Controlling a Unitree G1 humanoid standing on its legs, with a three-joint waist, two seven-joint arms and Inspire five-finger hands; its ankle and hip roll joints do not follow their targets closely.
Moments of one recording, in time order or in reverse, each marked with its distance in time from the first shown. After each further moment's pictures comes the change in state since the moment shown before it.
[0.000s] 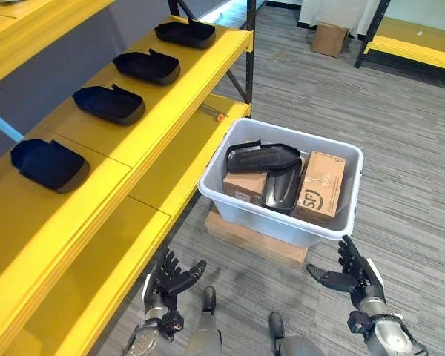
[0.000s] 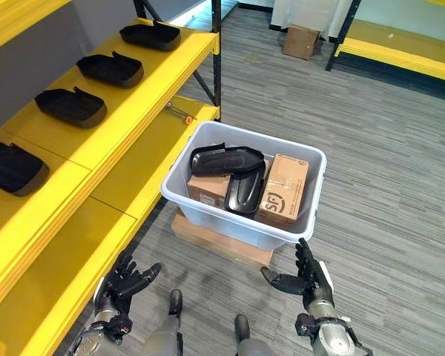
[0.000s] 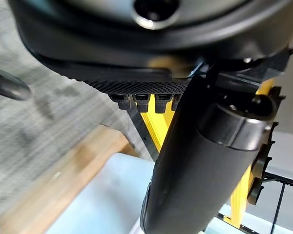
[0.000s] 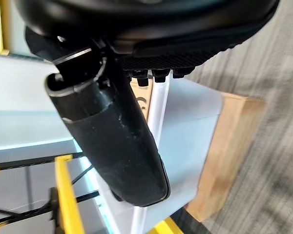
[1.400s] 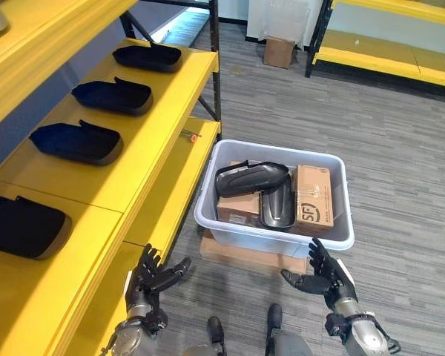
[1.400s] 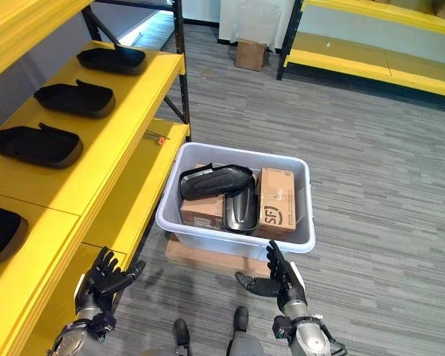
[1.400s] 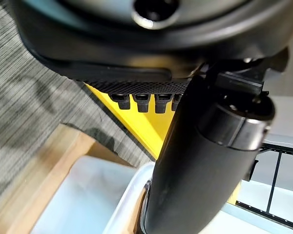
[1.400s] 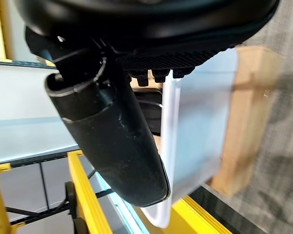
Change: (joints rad) left arm 0.107 0.044 0.018 -0.035 0.006 0.003 0.034; right arm -0.029 0.023 0.086 -0.035 -0.029 0.044 0.044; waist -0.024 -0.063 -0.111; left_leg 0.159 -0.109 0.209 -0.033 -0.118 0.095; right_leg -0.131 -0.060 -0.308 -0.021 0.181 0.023
